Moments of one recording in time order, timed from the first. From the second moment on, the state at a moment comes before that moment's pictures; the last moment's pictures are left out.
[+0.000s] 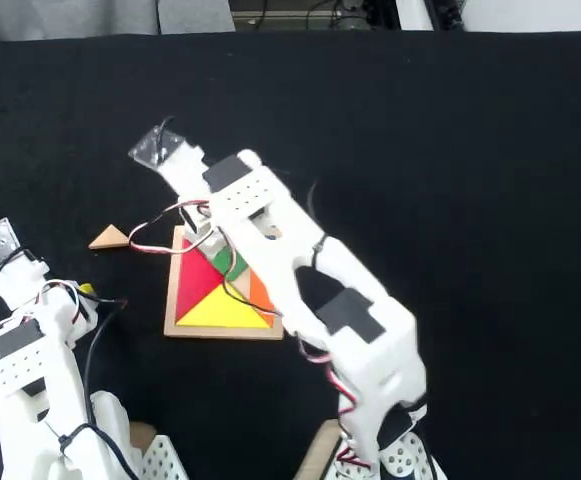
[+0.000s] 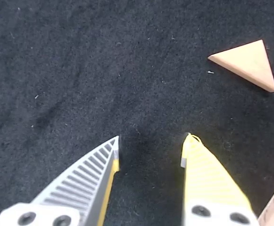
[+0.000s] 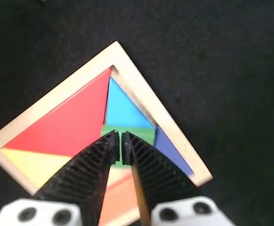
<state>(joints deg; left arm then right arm) -35.0 -49.5 77.5 41.5 2.0 -36.1 23.0 -10.2 72.6 15.3</state>
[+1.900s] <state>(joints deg) -35.0 -49.5 77.5 41.5 2.0 -36.1 11.0 16.7 58.7 19.7</state>
